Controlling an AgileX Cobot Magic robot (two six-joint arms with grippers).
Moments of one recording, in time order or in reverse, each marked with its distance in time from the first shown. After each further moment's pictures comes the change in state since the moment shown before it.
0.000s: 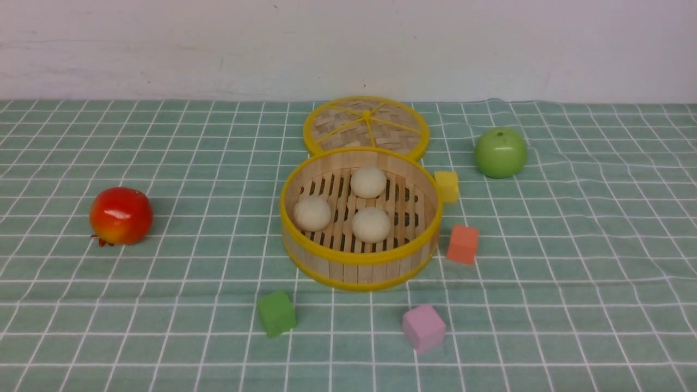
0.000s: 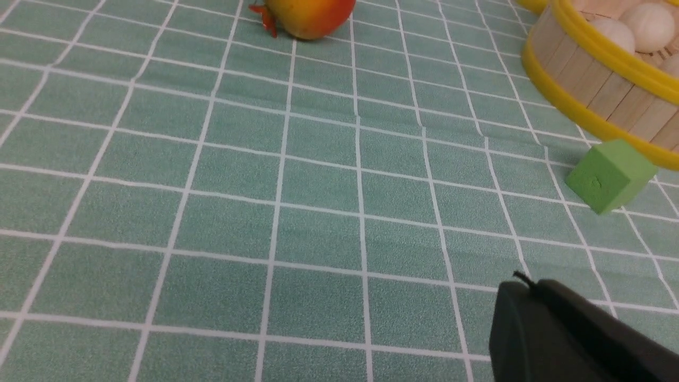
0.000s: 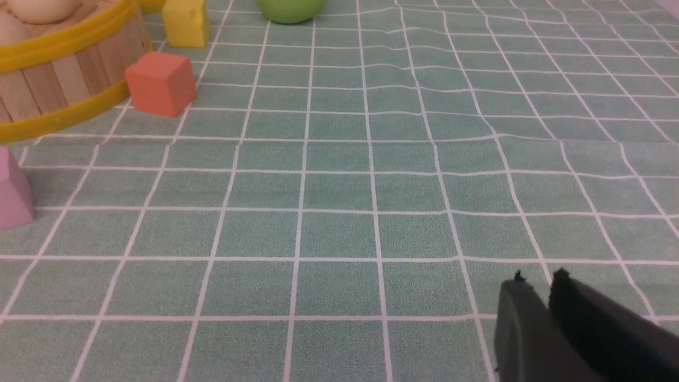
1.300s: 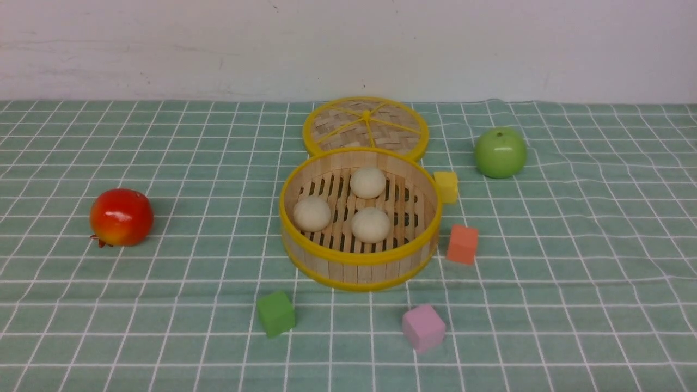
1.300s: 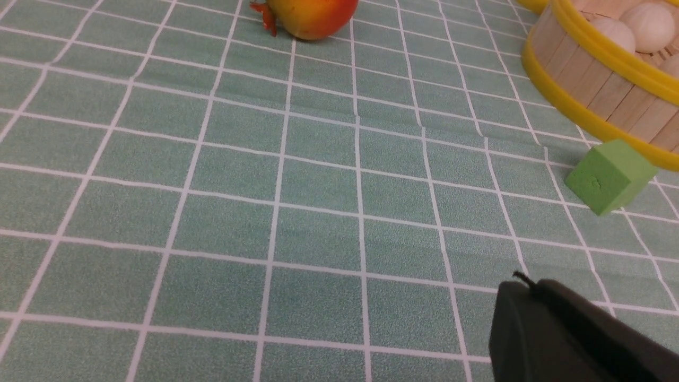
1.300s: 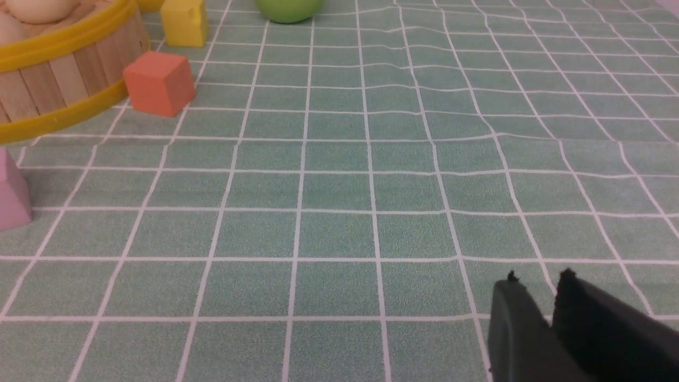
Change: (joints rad) right arm 0.000 0.000 0.000 0.000 0.001 0.001; left arm 0.000 0.000 0.000 0.000 0.000 -0.002
